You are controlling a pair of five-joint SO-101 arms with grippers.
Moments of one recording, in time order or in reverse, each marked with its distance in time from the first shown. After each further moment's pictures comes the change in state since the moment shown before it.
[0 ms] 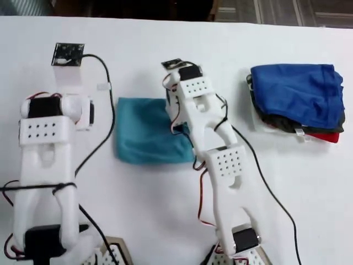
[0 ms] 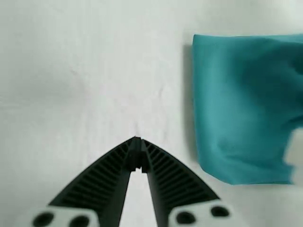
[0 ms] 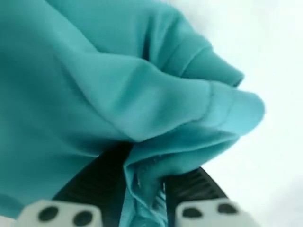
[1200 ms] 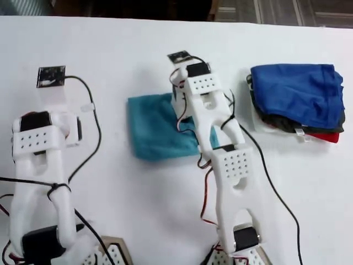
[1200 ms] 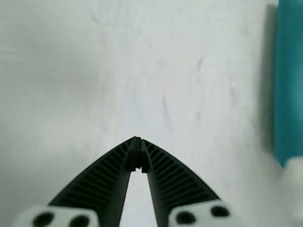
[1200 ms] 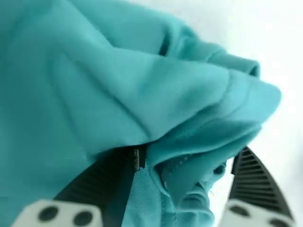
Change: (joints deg) left arm -8.4 -0.6 13.7 -8.4 0.0; right arm 1.4 -9.3 6.8 -7.7 -0.2
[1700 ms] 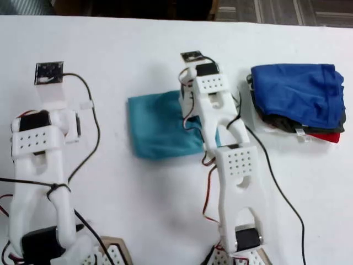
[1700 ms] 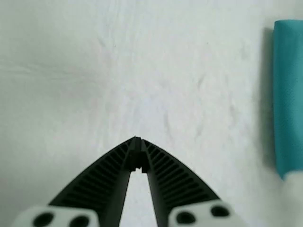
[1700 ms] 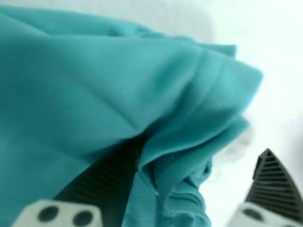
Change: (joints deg) left arm 0.0 0.0 0.0 -2.8 0.0; right arm 3.2 4.8 -1.8 -0.4 -2.5
